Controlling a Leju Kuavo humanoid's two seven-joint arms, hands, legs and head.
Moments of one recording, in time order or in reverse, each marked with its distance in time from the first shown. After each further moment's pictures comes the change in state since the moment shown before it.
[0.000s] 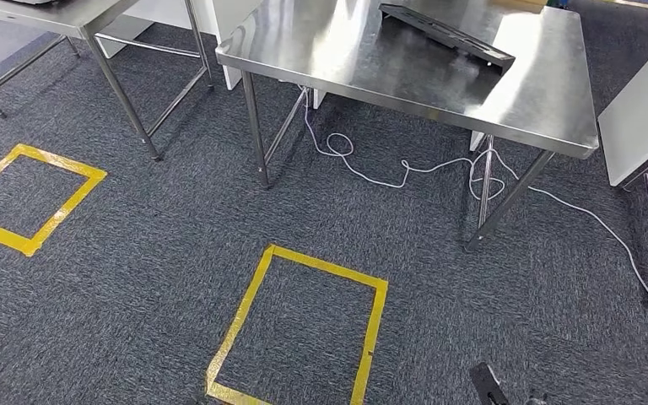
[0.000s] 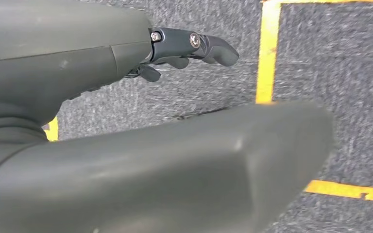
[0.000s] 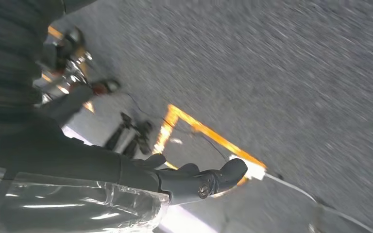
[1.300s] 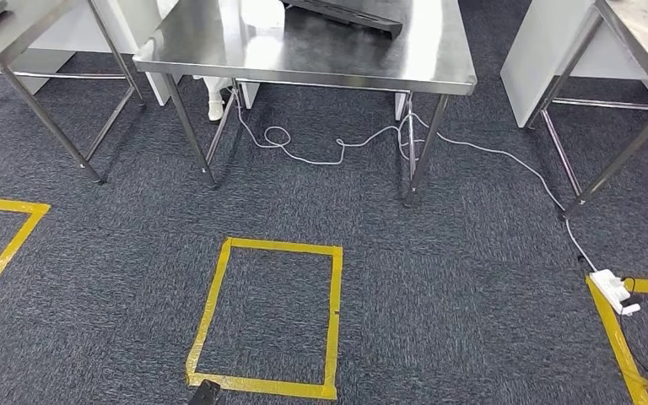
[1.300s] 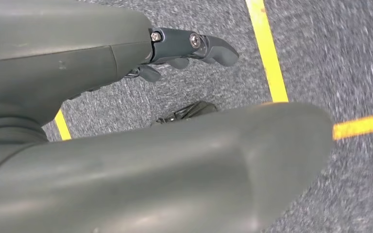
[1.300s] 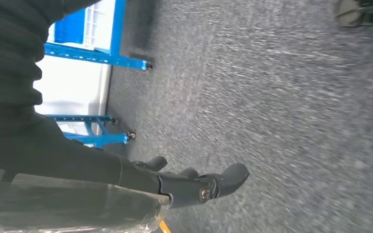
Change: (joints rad) left arm -0.054 0.008 -0.026 -0.002 -0.073 -0.001 0.026; right arm 0.141 0.119 -0.188 0.135 -0.133 0.419 0.110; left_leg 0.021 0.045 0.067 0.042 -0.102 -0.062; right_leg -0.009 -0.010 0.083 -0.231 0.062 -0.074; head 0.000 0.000
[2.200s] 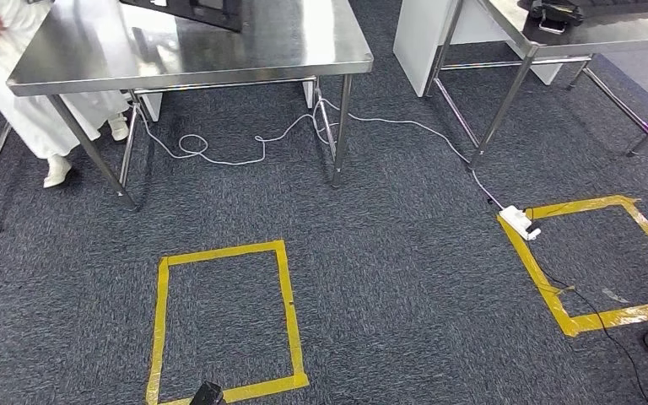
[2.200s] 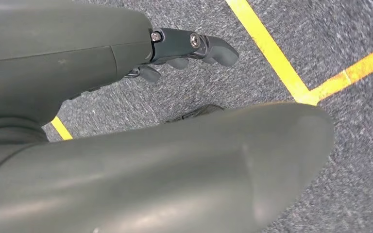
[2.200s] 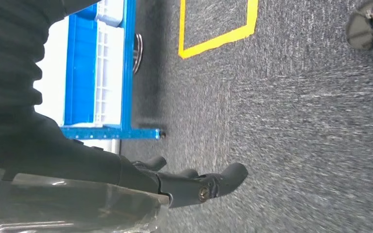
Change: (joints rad) left arm 0.004 -0.002 -0.005 0.001 -0.018 -0.010 0.037; right arm 0.004 0.003 -0.022 0.007 -0.002 0.038 0.010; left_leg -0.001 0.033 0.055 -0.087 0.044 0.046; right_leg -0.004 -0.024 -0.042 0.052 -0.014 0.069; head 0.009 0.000
